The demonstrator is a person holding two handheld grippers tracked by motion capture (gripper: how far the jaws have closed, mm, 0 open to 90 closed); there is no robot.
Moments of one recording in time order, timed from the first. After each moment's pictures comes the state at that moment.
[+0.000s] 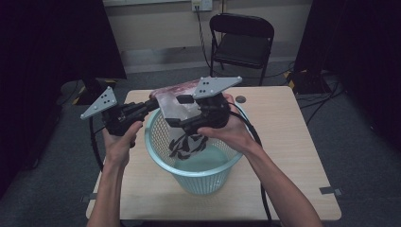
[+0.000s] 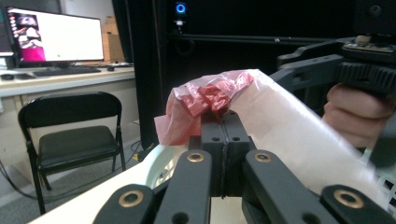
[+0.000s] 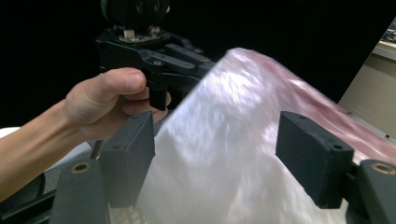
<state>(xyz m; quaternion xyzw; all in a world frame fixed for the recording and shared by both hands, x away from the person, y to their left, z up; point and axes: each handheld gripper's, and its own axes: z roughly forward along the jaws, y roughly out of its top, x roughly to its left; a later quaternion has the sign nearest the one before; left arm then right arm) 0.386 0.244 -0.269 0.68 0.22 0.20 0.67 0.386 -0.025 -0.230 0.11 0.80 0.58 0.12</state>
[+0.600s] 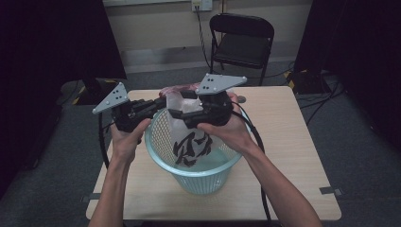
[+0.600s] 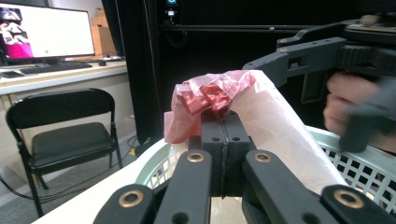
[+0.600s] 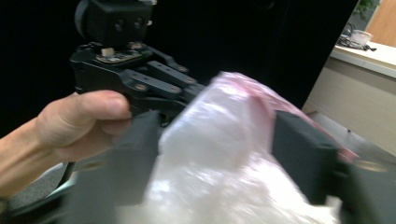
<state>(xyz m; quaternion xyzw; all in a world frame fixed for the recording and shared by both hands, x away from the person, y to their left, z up) 0.395 0.222 -0.265 0.70 0.21 0.19 0.66 0.384 -0.029 -0.226 0.15 0.78 0.59 0.17</state>
